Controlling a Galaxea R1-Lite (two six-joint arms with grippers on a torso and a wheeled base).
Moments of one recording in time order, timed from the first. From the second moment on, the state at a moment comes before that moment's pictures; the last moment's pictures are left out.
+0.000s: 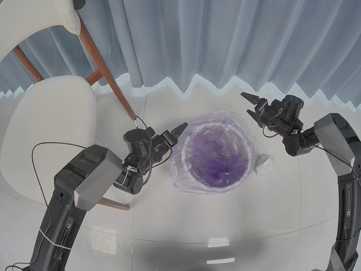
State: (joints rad) left arm -0.39 2.71 -1.65 -1.19 -0.26 -0.87; right arm 0.13 2.44 -1.60 -0.89 0.44 0.98
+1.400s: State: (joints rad) left arm -0.43 2.28 -0.87 -1.42 -0.05 -0.49; right arm 0.04 1.89 -0.55 -1.54 0.43 0.58
